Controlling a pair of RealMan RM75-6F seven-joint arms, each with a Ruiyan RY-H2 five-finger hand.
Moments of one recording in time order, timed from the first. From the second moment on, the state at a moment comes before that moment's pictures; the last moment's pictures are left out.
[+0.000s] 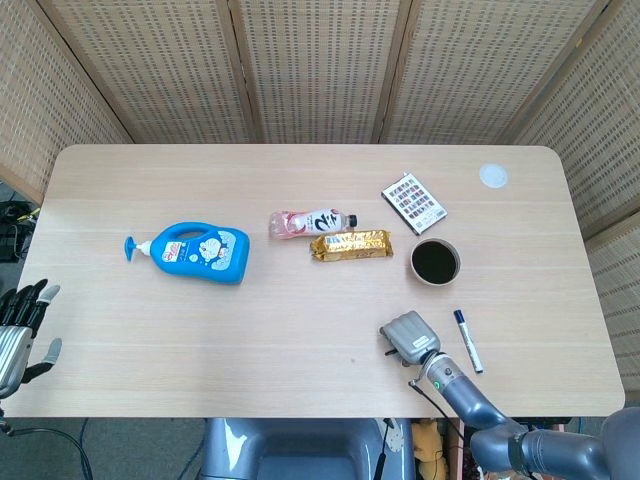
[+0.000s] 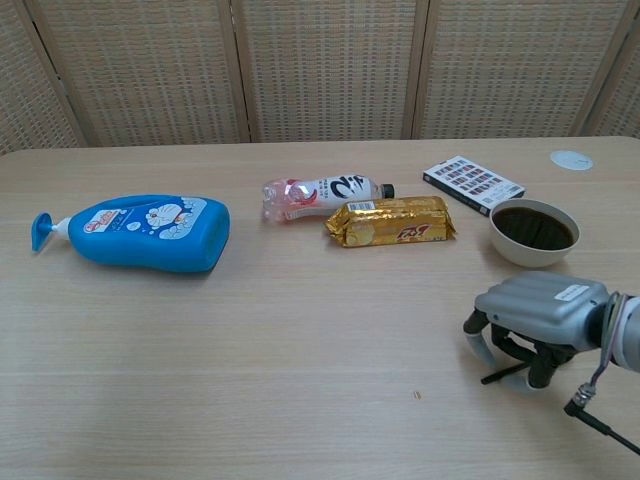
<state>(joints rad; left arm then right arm) -0.10 -1.14 0.00 -1.48 1.52 1.44 -0.01 0.66 -1.58 -0.01 -1.43 -1.12 0.82 -0.54</state>
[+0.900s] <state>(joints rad) -0.09 -1.14 0.00 -1.47 1.52 1.44 -0.03 0.66 -1.60 -0.03 -1.42 -1.09 0.82 -0.55</state>
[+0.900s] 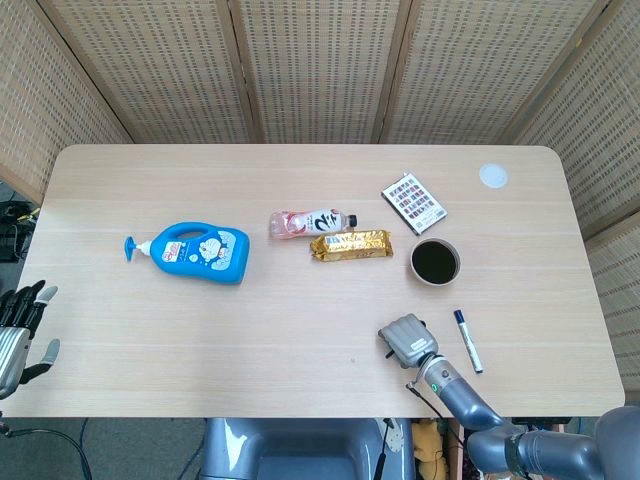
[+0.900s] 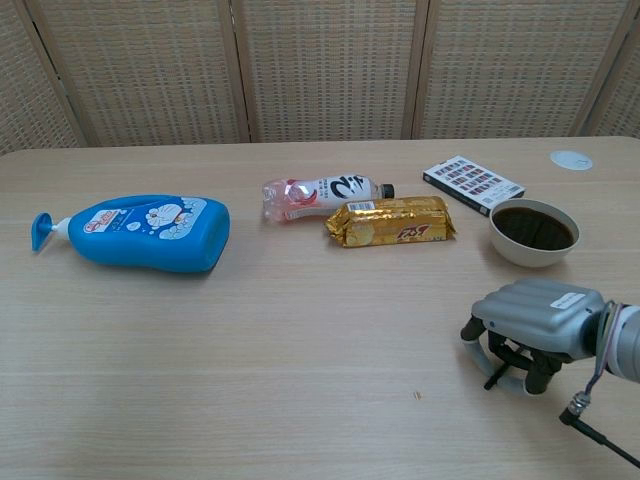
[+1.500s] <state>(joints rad) -0.08 -1.15 0.00 -1.45 1.51 1.45 -0.05 0.66 -1.58 -0.02 -1.46 -1.10 0.84 -0.53</state>
